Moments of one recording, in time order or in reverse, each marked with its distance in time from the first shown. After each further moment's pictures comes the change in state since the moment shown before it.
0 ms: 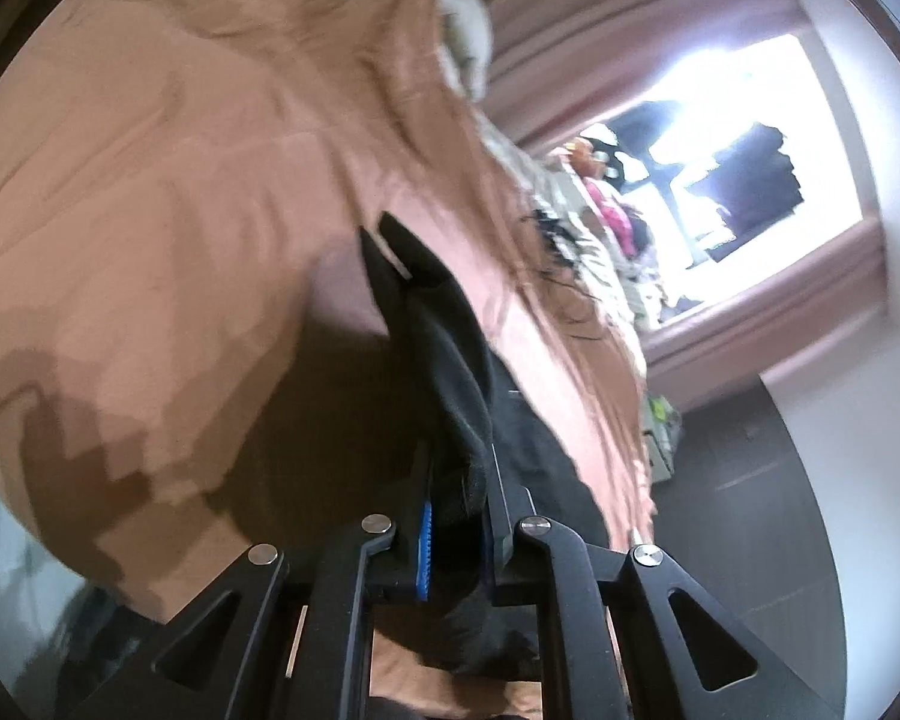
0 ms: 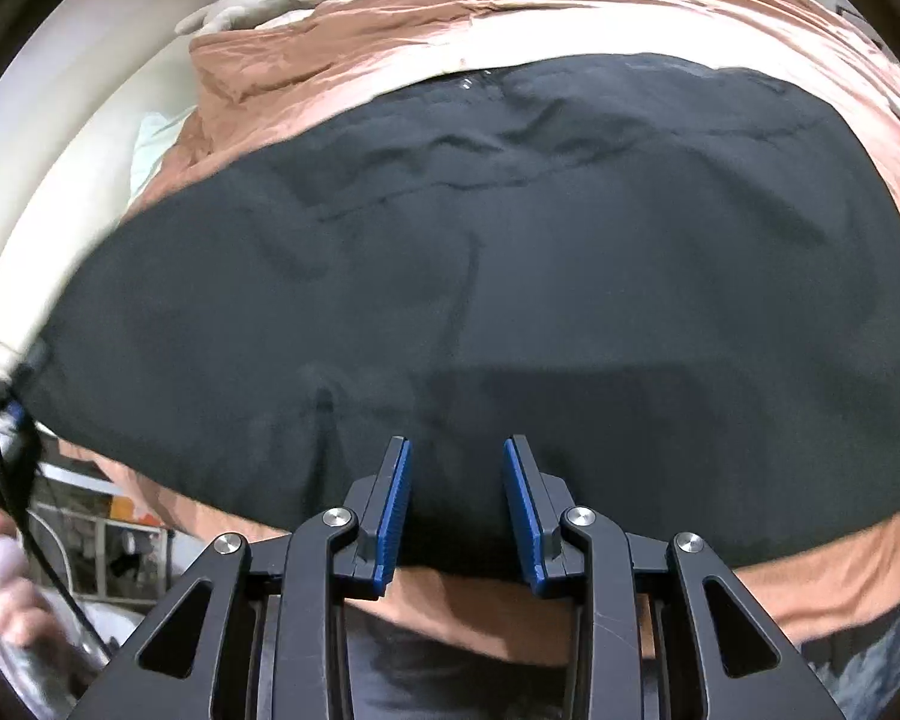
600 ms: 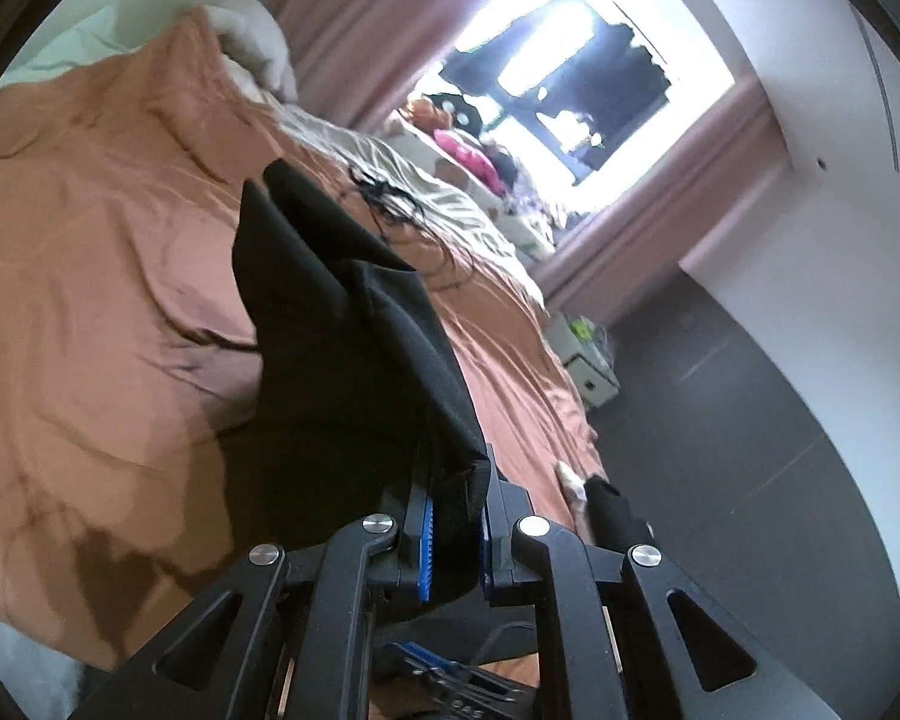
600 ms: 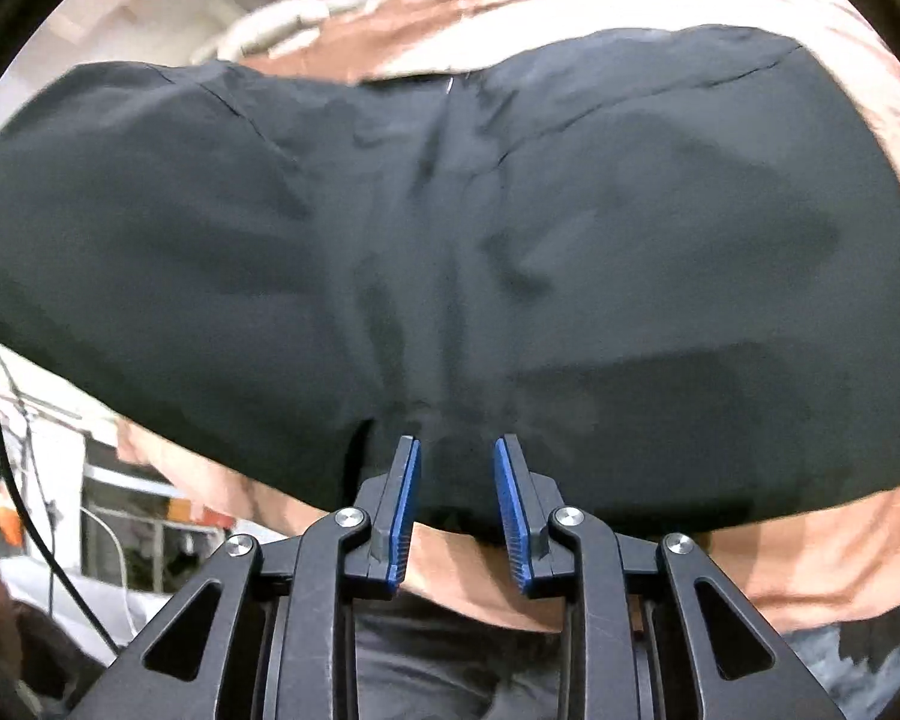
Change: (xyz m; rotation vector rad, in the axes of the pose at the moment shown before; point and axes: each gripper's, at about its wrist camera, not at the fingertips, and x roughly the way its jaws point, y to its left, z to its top) left arm 0.039 -0.166 -0.045 0.325 0.072 -0.136; right arm -0.039 -0.080 -0.009 0.090 -0.040 0.190
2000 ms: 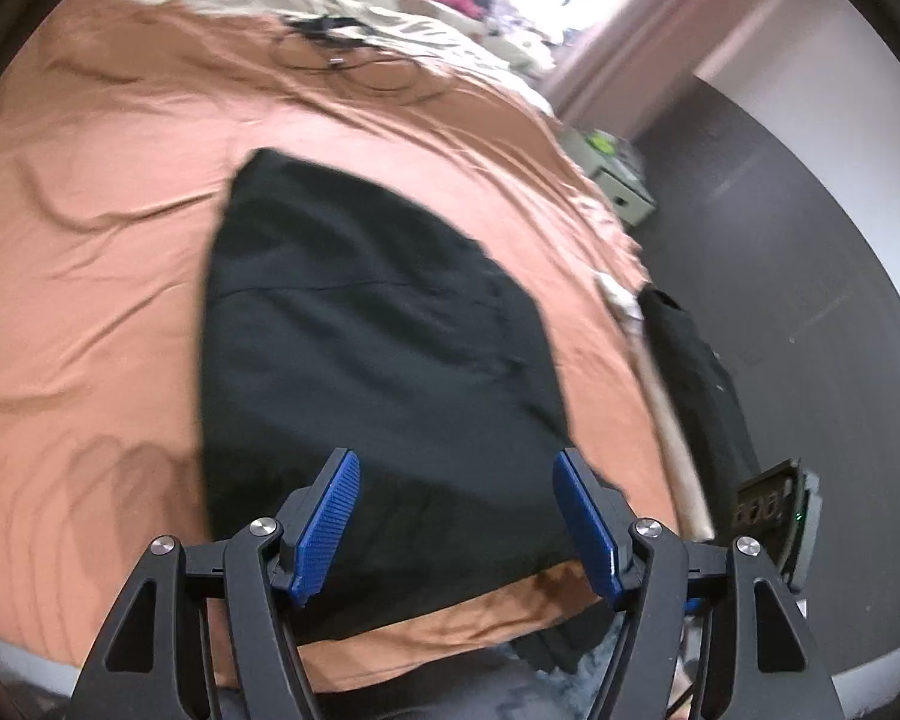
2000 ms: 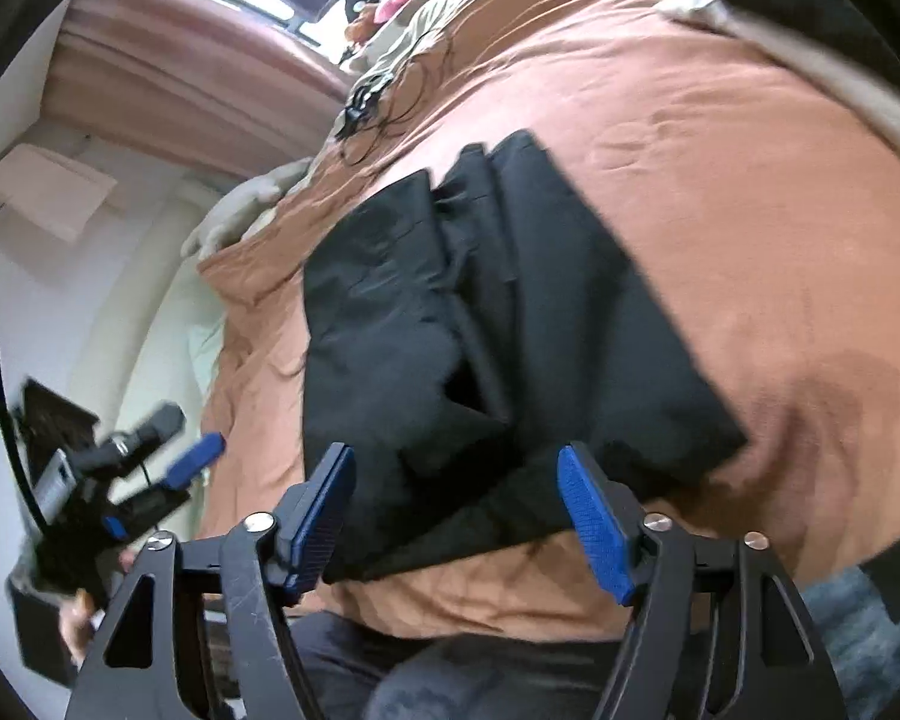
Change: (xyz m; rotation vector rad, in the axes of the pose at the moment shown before) left arm 0.143 -0.017 -0.066 0.167 0.377 0.130; right arm -0.090 -0.117 0.009 0.241 -0.243 0.091
